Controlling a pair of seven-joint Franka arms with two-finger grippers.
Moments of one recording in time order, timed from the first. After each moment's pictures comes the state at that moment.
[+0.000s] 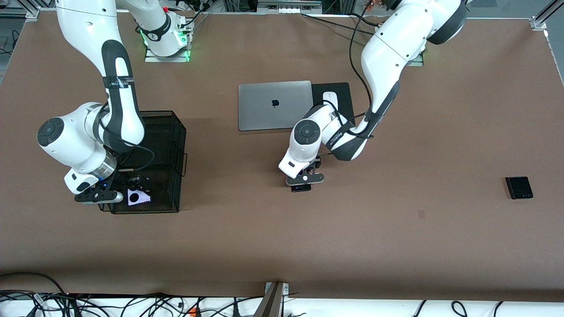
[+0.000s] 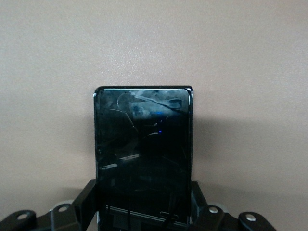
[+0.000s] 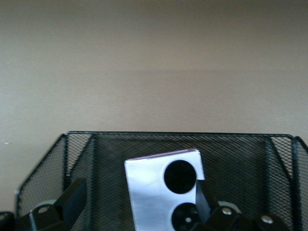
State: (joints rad) left arm -0.44 0.92 -0.30 -1.40 0.27 2.29 -0.95; right arm 0.61 0.58 -0.61 -1.81 0.69 2.45 -0.43
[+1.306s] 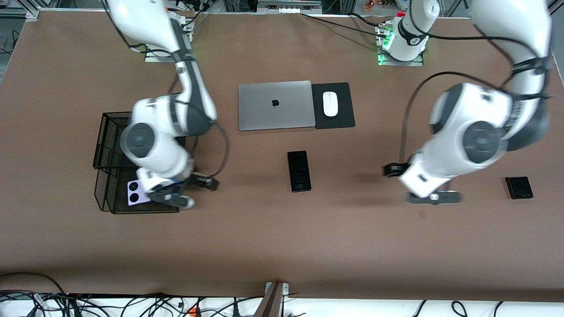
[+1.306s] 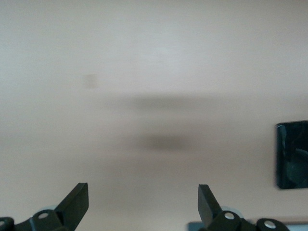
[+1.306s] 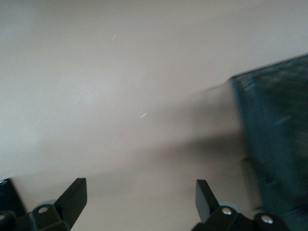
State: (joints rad) left arm 0.02 0.51 -0.29 -1.32 0.14 1.67 -0.28; right arm 0.87 0.72 -0.59 -1.42 0.45 2.06 0.47
